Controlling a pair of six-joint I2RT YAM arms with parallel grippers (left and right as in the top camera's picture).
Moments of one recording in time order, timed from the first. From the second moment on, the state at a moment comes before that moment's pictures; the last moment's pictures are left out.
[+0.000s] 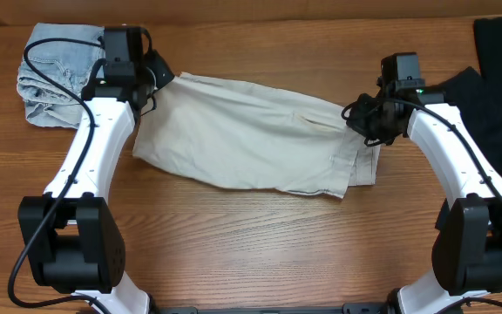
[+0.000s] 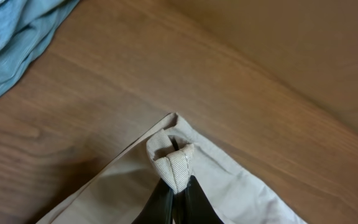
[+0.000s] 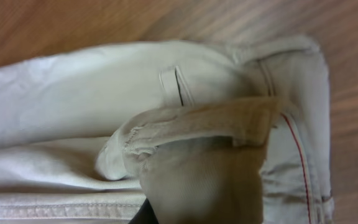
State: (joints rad) left arm -0.03 1.82 1.46 -0.42 -0.01 -0.60; right arm 0.06 1.77 1.35 -0.79 -0.17 0.56
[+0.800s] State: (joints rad) left arm -0.02 1.89 1.48 -0.38 -0.14 -0.55; right arm -0.02 1.82 1.39 -0.54 -0.04 0.46
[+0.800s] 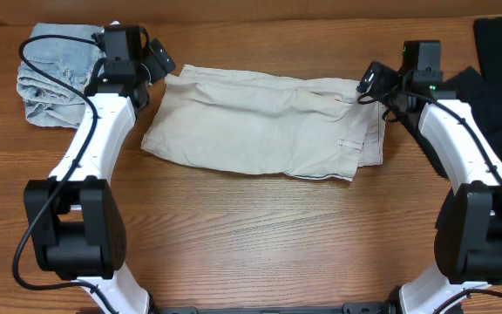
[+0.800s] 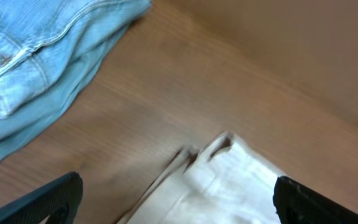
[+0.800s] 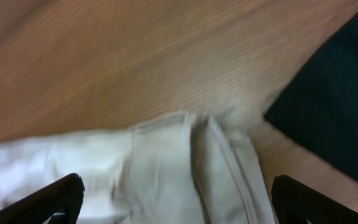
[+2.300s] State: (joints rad) left arm 0.00 2.21 1.57 -0.62 0.23 0.04; right arm 0.08 1.82 1.50 -0.90 -0.18 0.25
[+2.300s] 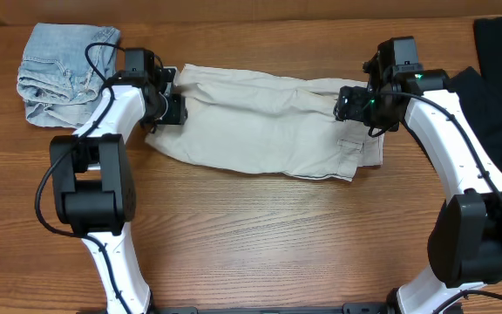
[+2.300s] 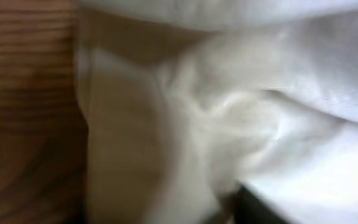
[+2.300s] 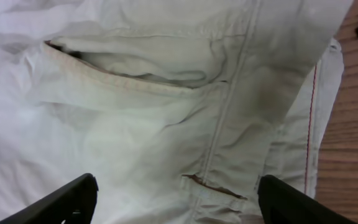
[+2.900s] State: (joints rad) left arm 0.00 2.22 1.70 -1.04 0.17 -0.07; right arm 0.09 1.82 1.50 -0.88 -0.20 0.29
